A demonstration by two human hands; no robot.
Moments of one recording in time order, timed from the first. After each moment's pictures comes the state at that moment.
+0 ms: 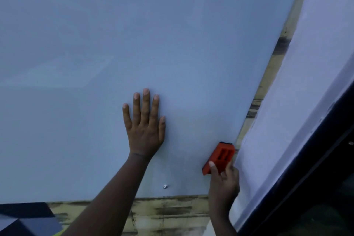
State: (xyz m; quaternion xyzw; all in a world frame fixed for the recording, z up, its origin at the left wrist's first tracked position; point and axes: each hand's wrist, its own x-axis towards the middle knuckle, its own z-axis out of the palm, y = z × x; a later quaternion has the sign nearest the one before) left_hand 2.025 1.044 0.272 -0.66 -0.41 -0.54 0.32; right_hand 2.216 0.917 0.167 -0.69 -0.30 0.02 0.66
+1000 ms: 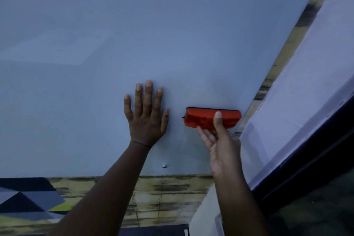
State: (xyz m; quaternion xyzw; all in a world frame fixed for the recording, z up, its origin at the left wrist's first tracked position) left_hand 2.025 1.046 0.230 -0.66 -0.41 -0.53 0.34; right_hand 2.183 0.914 0.298 -0.42 -0.12 0.45 0.78
